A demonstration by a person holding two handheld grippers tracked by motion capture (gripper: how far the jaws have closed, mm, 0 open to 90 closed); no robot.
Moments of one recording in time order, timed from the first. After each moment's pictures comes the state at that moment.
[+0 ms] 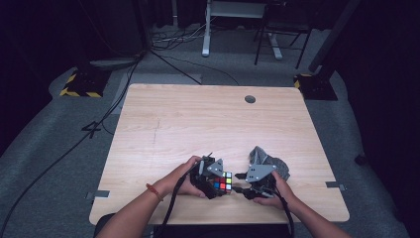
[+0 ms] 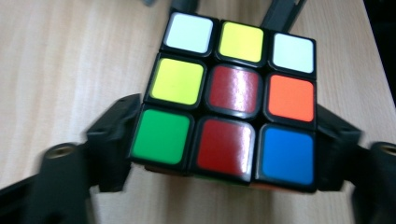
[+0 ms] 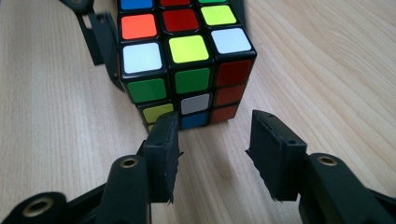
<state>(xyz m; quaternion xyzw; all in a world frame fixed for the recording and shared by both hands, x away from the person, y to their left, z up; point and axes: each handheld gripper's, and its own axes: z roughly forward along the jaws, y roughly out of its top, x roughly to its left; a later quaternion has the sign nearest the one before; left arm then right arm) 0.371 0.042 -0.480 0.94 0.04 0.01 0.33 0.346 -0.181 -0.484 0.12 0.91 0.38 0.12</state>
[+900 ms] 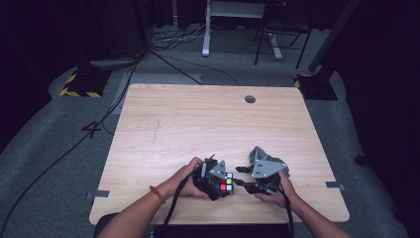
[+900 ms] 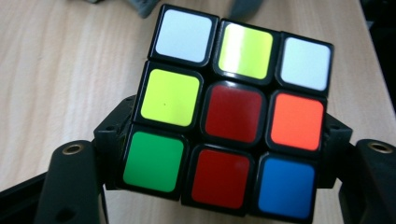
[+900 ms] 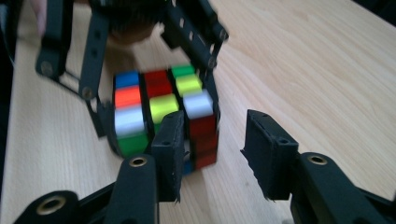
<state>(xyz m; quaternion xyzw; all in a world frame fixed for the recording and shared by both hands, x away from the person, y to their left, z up) 0.364 0.030 -0.482 0.94 0.03 0.03 0.33 0.343 -0.185 -0.455 0.13 0.88 0.44 0.14</state>
